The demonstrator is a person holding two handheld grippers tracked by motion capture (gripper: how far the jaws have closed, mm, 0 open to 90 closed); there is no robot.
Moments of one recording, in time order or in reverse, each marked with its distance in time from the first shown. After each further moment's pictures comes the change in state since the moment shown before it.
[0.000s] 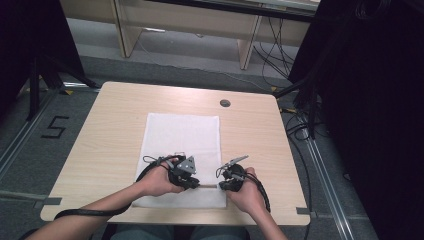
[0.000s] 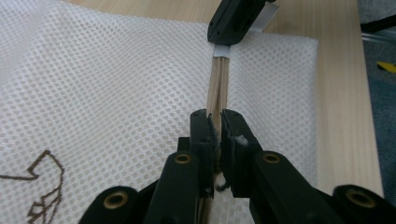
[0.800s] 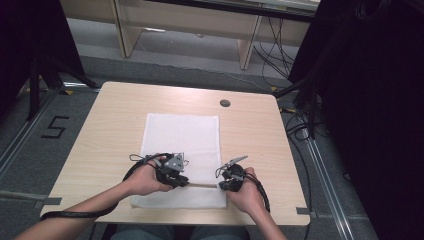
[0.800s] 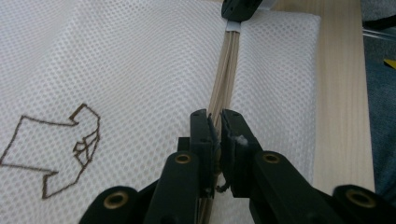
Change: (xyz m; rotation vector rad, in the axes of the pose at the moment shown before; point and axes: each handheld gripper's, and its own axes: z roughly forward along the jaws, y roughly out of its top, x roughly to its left) left arm 0.006 -0.019 -0.032 0.024 0.033 -0.022; right arm 0.002 0.000 0.000 0.009 -0.003 0.002
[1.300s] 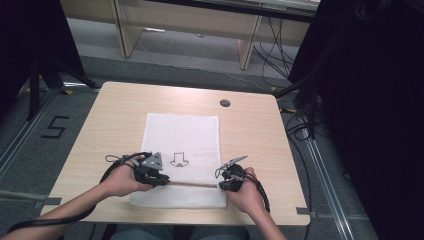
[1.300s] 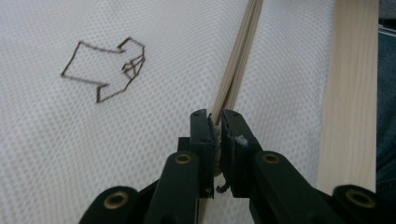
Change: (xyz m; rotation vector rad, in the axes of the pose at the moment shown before) left arm 0.010 -0.043 -0.042 0.004 0.054 -0.076; right arm -0.001 0.000 0.001 -0.011 -0.009 -0.022
